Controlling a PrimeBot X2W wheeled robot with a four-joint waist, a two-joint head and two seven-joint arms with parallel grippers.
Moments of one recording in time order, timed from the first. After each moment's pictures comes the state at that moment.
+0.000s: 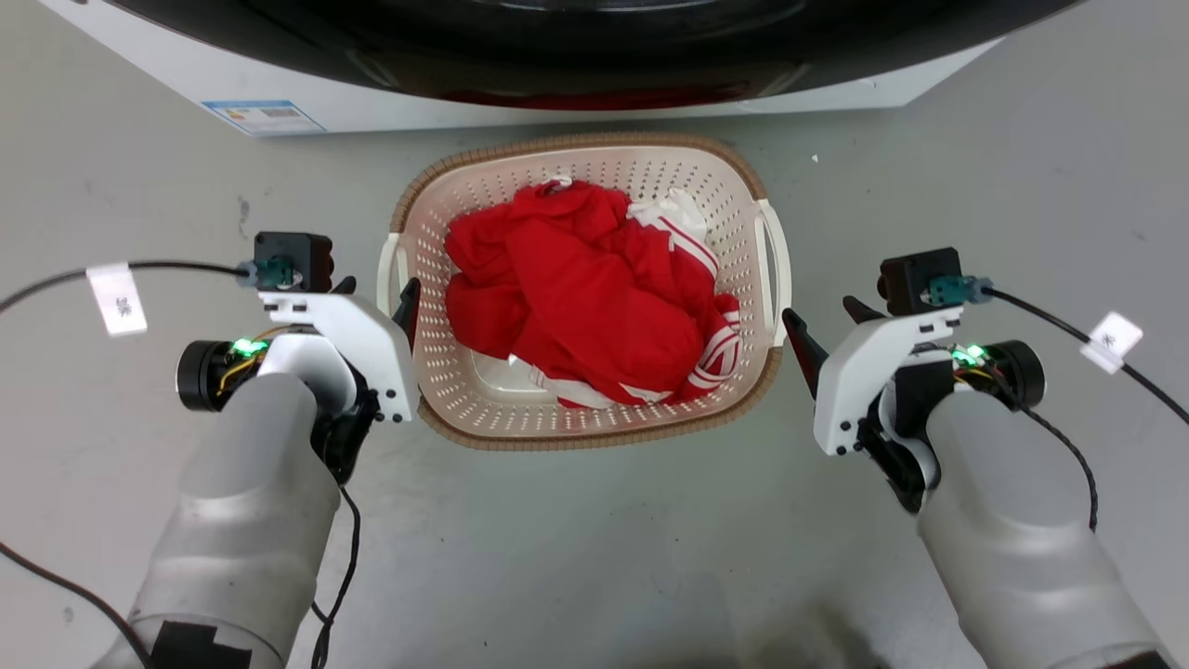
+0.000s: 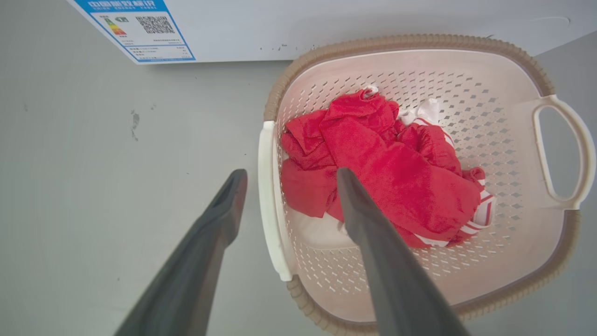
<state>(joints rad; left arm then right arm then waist) -0.80 0.18 -0.23 1.01 -0.37 -0.13 -0.03 -0.68 -0.05 0.19 0.85 0.21 0.13 0.06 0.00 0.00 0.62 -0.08</state>
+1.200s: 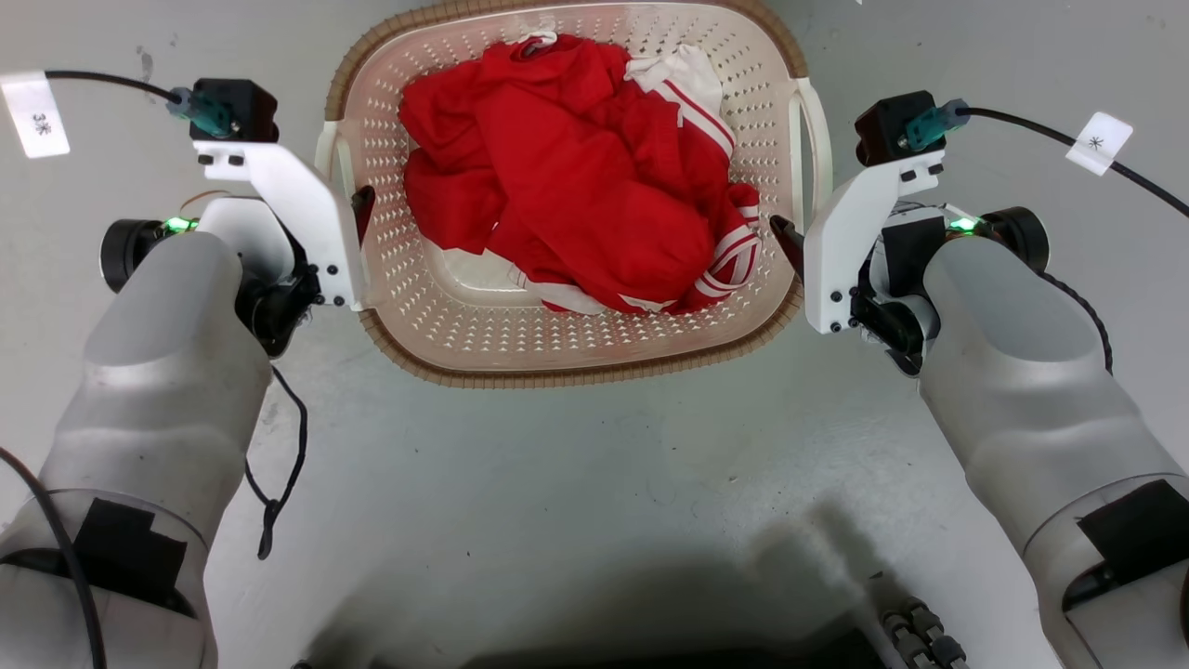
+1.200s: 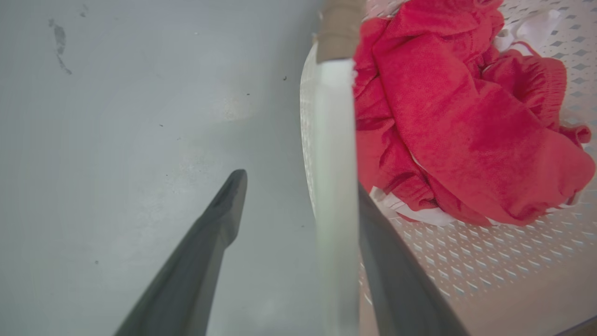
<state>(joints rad) -1.09 0.30 -0.57 1.13 -0.71 -0.13 0.23 -1.09 -0.05 0.46 1.23 0.46 0.13 0.20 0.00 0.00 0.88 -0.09</state>
